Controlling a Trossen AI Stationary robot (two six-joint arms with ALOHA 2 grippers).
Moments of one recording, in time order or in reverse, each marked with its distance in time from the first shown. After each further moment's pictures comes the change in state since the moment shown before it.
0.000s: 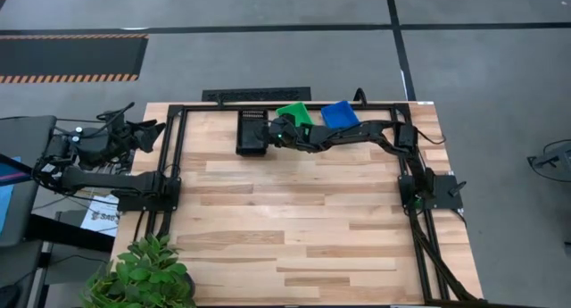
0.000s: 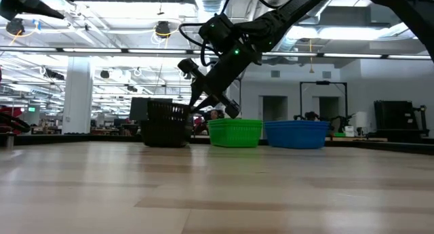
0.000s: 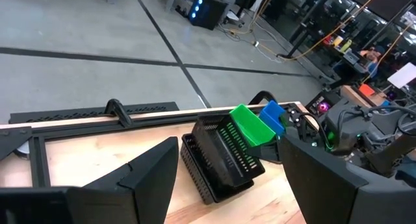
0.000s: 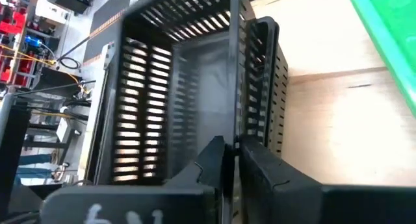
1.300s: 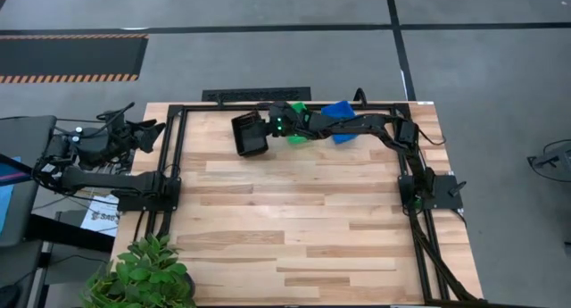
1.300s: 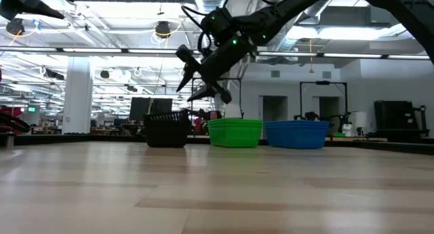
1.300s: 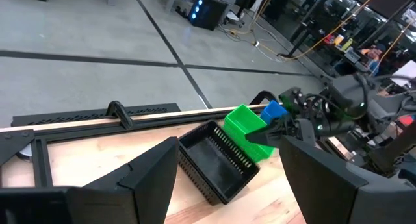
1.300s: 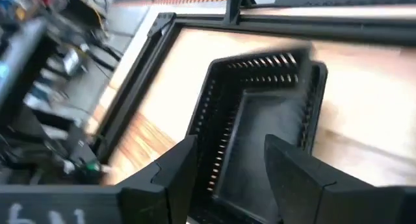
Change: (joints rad) left arm 0.000 0.000 0.000 0.000 -0.003 0.014; right arm -0.066 0.002 0.120 -0.034 -0.186 -0.382
